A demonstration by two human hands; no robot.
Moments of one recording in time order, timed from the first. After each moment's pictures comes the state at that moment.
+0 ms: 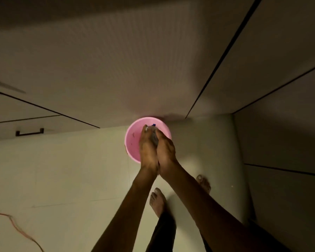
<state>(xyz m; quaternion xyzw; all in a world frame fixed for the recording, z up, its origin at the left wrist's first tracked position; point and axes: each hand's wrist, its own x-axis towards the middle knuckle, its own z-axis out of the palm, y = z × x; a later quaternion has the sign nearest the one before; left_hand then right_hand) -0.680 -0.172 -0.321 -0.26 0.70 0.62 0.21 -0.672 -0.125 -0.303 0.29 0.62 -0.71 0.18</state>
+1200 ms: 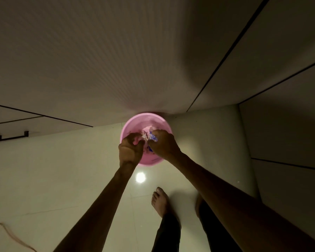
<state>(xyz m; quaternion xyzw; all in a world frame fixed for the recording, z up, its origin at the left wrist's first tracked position) -0.715 -0.235 -0.401 -0.18 0.85 0.45 0.21 -0.711 -0.110 -0.396 0.17 0.84 -0.44 0.27</state>
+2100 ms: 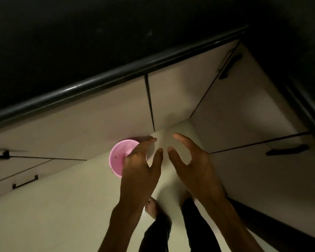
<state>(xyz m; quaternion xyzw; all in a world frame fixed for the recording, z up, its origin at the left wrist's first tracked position) -0.633 -0.125 -0.057 0.14 0.90 0.40 0.12 -0.570 0.003 -0.054 0.32 0.79 -0.52 0.04</state>
